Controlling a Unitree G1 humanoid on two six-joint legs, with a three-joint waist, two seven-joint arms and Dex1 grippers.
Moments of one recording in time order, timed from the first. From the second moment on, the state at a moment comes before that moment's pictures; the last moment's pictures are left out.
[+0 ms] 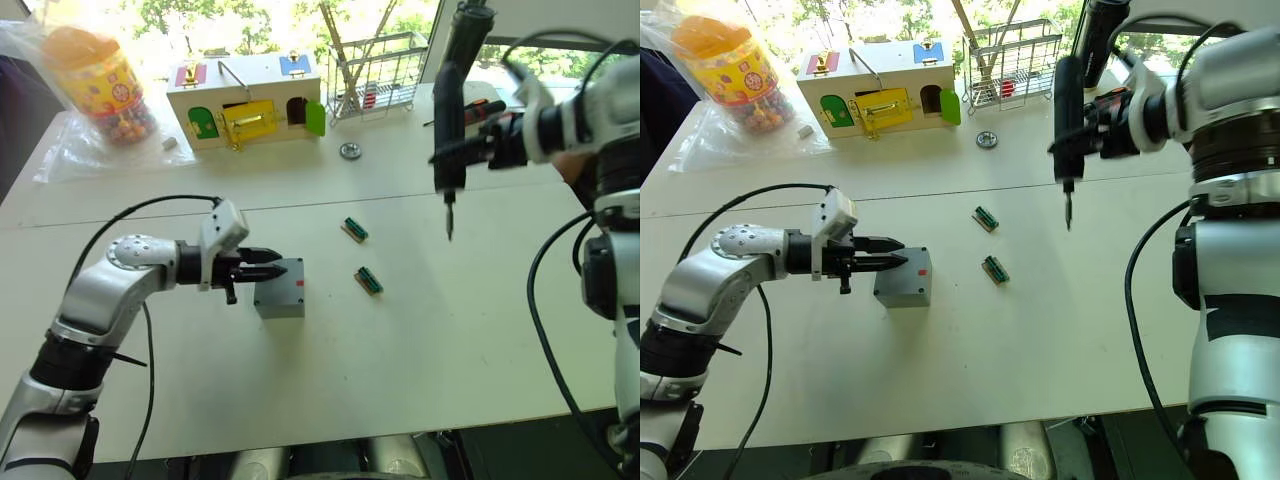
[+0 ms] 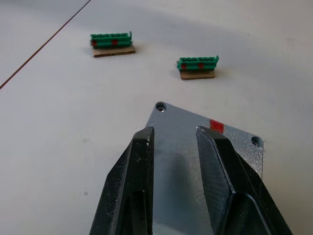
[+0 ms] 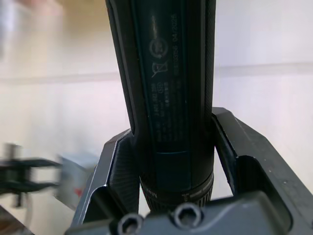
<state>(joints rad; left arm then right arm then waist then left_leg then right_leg) -0.46 0.79 -0.09 -0.15 -0.51 0.65 -1.06 -1.38 -0.71 -0.05 0.51 0.16 1.42 1.07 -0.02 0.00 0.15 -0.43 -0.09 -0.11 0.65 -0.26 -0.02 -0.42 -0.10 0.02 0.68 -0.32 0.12</state>
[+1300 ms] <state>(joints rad) -0.44 0.81 -0.10 -0.20 -0.42 0.69 -1.06 -0.52 -0.10 0.10 -0.31 0.35 0.59 0.56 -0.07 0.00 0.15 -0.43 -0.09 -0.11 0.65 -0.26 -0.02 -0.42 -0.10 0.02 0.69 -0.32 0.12</state>
